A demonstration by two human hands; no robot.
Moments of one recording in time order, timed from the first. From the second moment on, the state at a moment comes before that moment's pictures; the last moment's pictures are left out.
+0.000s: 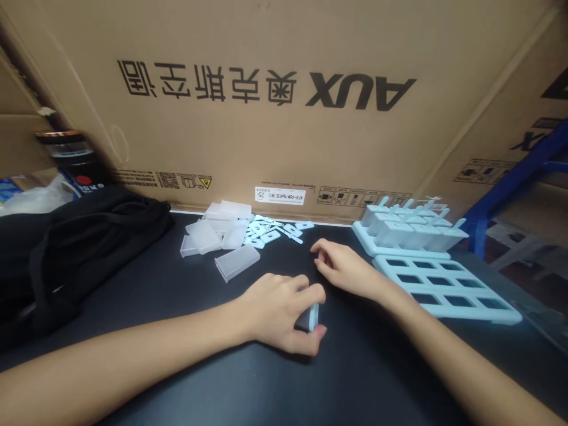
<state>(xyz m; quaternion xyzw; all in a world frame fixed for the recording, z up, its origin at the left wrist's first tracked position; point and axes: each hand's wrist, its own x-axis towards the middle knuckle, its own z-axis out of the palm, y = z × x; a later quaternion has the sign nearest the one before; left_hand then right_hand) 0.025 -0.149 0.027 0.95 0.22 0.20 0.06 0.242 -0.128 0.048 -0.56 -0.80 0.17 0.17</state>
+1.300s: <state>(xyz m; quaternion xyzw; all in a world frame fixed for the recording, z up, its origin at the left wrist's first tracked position) 0.022 -0.127 0.013 0.82 0.32 0.37 0.31 0.253 -0.146 0.097 -0.43 -0.69 0.21 0.54</state>
